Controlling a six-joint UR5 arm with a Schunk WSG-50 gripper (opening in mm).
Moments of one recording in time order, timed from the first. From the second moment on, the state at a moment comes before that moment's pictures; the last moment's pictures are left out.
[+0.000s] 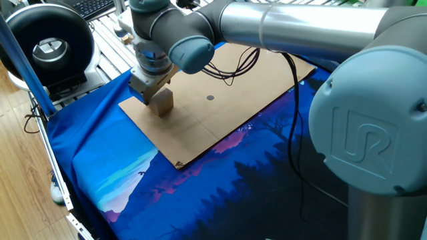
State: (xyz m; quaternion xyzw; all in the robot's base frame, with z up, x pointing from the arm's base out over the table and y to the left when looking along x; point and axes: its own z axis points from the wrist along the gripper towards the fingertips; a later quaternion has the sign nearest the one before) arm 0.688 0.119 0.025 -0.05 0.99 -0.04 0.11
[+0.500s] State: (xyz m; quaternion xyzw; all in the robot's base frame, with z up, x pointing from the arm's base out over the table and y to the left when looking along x) arm 0.675 0.126 0.025 0.02 1.00 -0.01 0.08
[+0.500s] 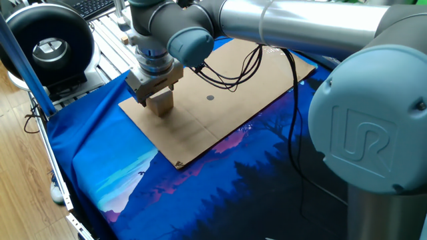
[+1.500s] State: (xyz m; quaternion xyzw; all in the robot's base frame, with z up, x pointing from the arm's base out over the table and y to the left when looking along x) arm 0.680 0.136 0.025 -0.01 1.00 0.01 0.09
